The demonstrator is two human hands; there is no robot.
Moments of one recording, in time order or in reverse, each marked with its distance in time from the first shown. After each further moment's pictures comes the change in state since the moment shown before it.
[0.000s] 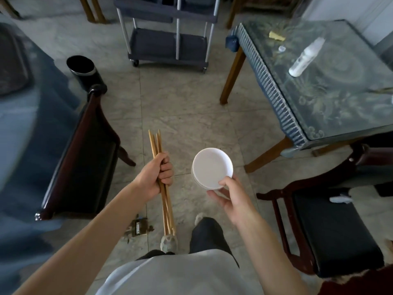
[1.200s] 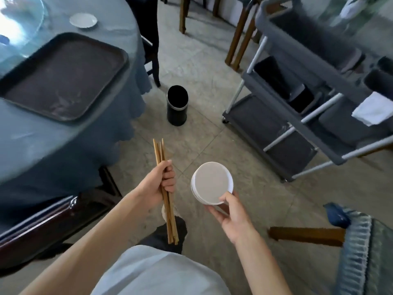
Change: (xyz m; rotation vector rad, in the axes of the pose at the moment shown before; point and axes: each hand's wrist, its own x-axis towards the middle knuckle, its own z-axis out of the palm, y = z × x) left_hand 0.321 0.404 0.012 -0.611 0.377 0.410; right_hand 0.407 -0.340 0.432 -0.558 -0.464 0.186
